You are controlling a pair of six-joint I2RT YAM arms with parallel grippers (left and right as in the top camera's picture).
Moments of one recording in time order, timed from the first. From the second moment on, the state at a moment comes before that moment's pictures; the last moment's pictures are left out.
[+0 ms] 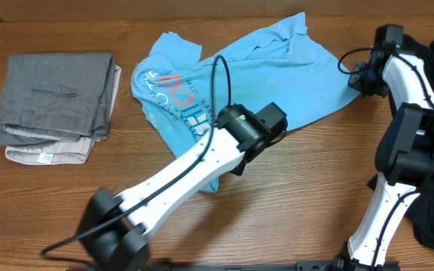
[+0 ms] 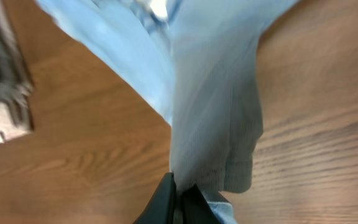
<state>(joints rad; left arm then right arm) -0.85 1.81 1.64 -1.43 -0.38 -0.54 -0.22 2.30 1.89 -0.88 0.08 0.25</state>
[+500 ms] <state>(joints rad) -0.74 1.47 1.82 -1.43 -0.45 -0.43 -0.23 1.74 1.99 -1.21 0.05 0.34</state>
